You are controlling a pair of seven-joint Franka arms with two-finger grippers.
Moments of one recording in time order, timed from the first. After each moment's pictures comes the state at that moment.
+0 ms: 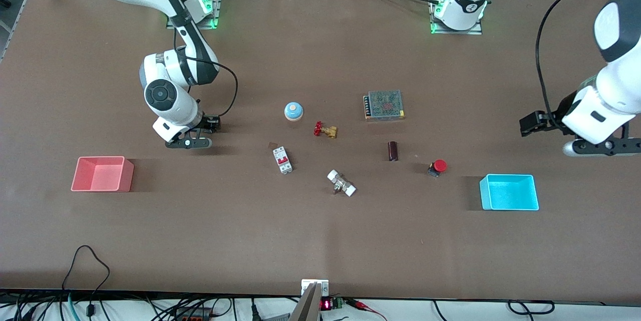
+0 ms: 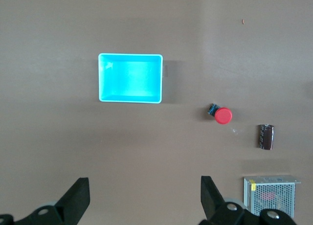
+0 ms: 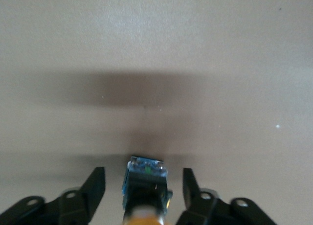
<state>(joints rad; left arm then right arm) -0.02 0.18 -0.01 -1.57 0.04 1.72 -0.07 0.42 0.39 -0.13 -2.16 -0.02 2.42 0.26</state>
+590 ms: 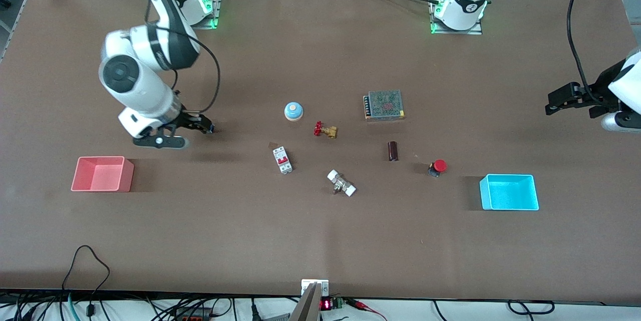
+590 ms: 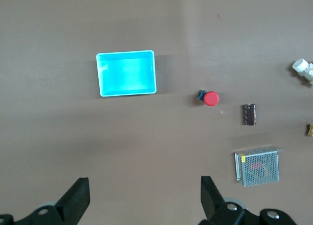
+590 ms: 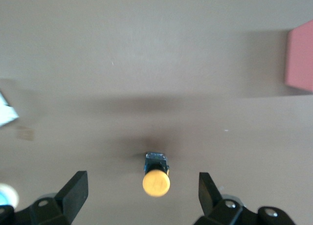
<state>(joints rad) 0.04 0.15 -0.02 -1.48 -0.02 1.59 0.09 0.41 0.19 -0.15 -1.94 -0.02 2.09 0.32</state>
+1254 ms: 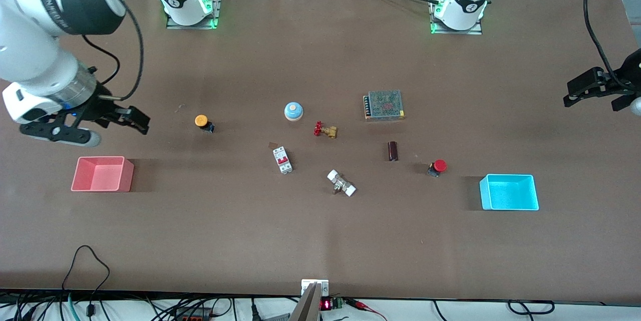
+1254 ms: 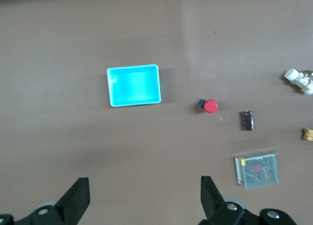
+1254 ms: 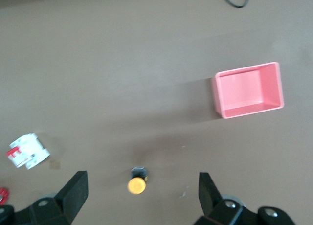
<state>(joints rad) 0.04 0.14 -0.02 -1.37 0.01 1.56 0.10 0.26 0.18 -0.16 -1.60 -0.02 1.84 0.30</state>
